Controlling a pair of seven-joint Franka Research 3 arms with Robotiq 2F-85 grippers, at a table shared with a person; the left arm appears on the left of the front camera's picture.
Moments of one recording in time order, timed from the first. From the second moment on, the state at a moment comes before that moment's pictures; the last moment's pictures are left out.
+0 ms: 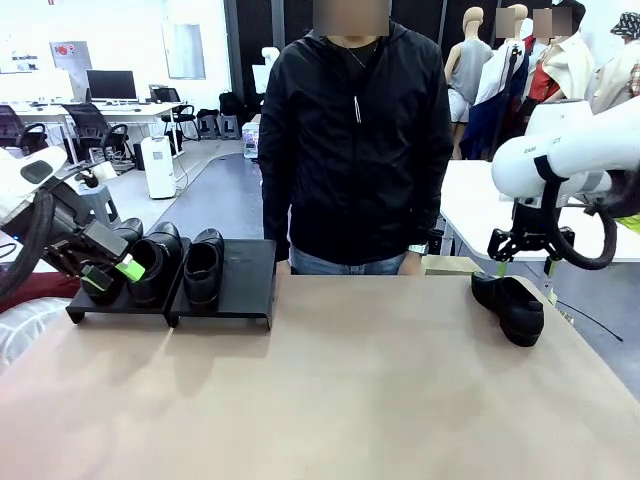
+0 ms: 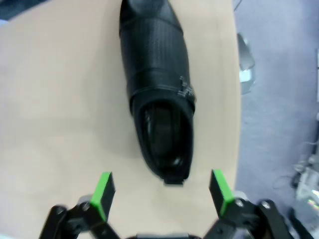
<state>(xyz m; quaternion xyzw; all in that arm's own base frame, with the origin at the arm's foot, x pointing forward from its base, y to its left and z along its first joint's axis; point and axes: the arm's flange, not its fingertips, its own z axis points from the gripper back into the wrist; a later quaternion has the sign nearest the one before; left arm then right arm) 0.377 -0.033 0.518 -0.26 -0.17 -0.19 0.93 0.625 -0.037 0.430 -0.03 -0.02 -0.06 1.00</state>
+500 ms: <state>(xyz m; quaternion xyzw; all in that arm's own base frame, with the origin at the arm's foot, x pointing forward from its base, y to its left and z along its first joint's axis) 0.377 -0.033 0.518 -0.26 -0.17 -0.19 0.93 0.661 -0.028 0.408 0.01 0.06 -0.04 1.00</state>
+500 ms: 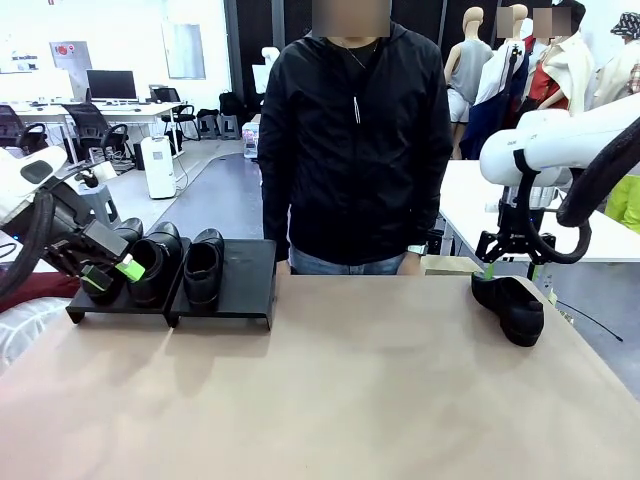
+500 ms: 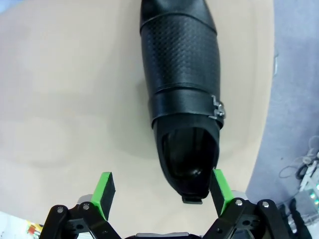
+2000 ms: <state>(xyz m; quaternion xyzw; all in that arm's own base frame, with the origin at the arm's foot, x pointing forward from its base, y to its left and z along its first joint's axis) 0.377 -0.033 0.518 -0.26 -0.17 -0.19 0.93 0.679 -0.008 0.354 -0.02 0.10 0.01 0.99</state>
